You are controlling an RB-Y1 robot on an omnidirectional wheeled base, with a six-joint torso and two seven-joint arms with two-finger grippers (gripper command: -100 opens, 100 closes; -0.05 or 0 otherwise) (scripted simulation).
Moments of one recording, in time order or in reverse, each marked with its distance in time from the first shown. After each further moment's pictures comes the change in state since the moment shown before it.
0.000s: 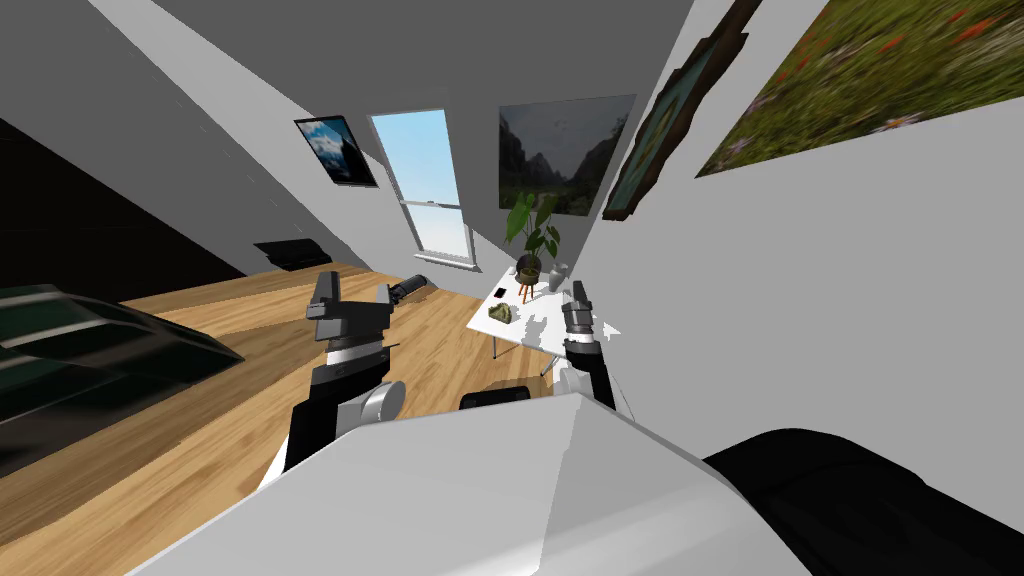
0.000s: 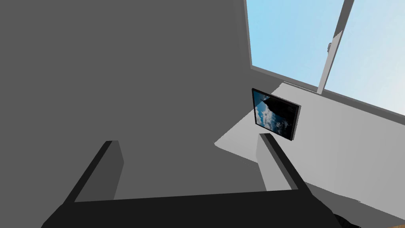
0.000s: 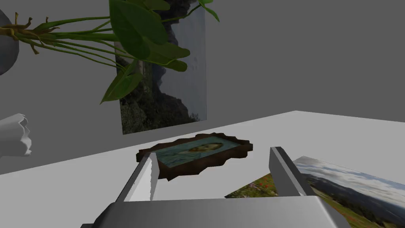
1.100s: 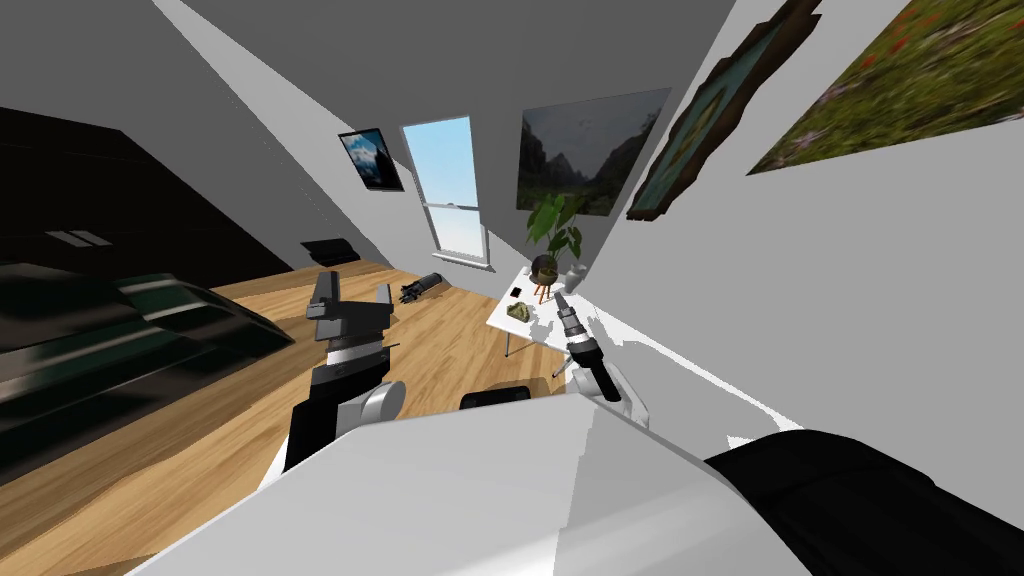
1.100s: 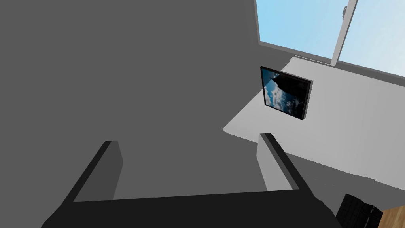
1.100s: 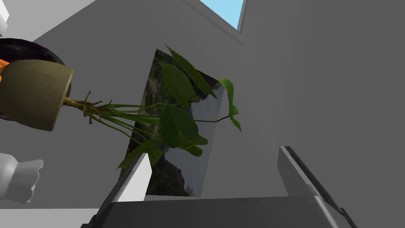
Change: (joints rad) left arm 0.000 0.000 0.000 0.000 0.000 0.000 0.000; right arm -0.060 -0.290 -0.044 0.177 0.078 0.025 0.036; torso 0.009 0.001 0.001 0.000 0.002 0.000
